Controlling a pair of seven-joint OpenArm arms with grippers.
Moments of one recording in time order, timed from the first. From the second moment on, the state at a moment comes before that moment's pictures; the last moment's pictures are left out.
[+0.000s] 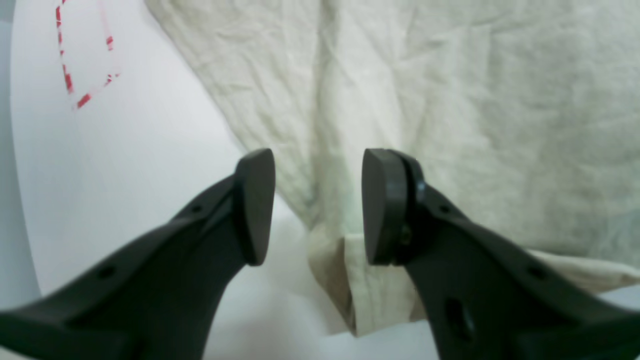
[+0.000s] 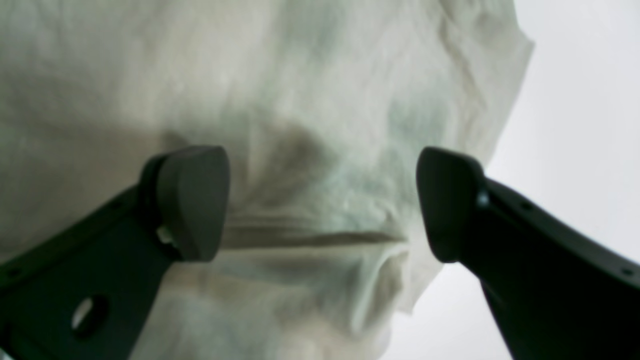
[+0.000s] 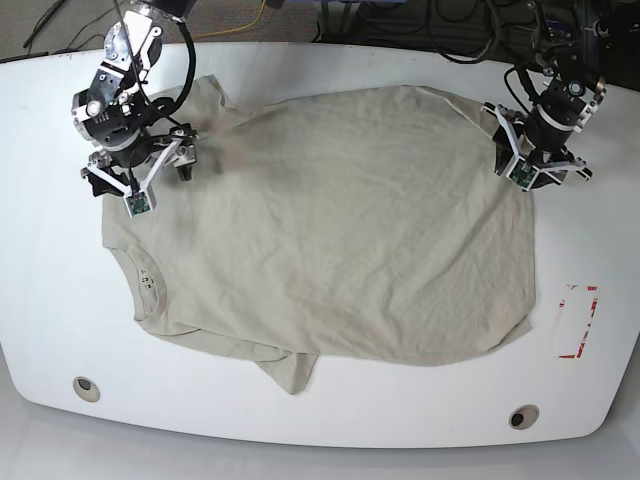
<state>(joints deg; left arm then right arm) 20.6 -11.0 -21.5 109.2 9.8 -41.4 29.6 -9.7 3.0 28.9 106.9 1.8 40.4 -55.3</state>
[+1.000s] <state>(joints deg) 28.1 -10.2 -21.7 108.5 8.1 -41.3 29.7 -0.3 7.9 49.9 88.9 8.4 40.2 -55.0</state>
